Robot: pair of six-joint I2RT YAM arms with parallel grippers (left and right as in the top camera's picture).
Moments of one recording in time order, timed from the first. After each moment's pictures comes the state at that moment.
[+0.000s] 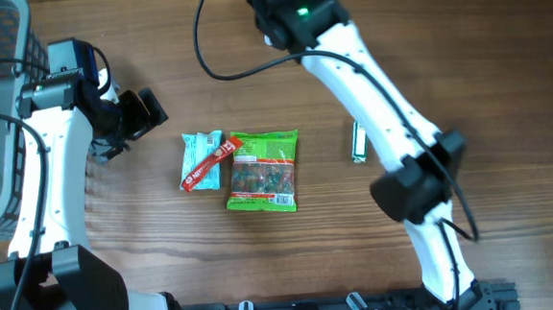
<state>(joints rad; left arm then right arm) 0.14 1.63 1.42 -1.13 0.16 -0.36 0.59 2.31 2.46 -0.80 0.65 -0.57</state>
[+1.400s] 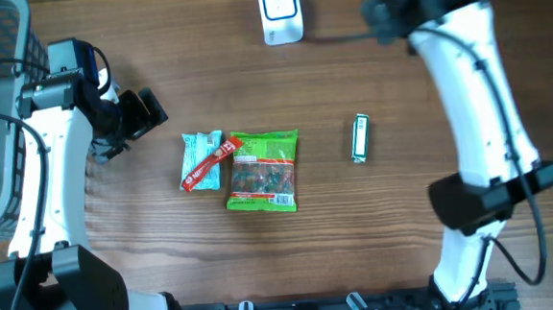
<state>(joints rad) 0.14 1.63 1.42 -1.13 0.16 -0.36 0.30 2.05 2.47 -1.58 0.44 -0.14</state>
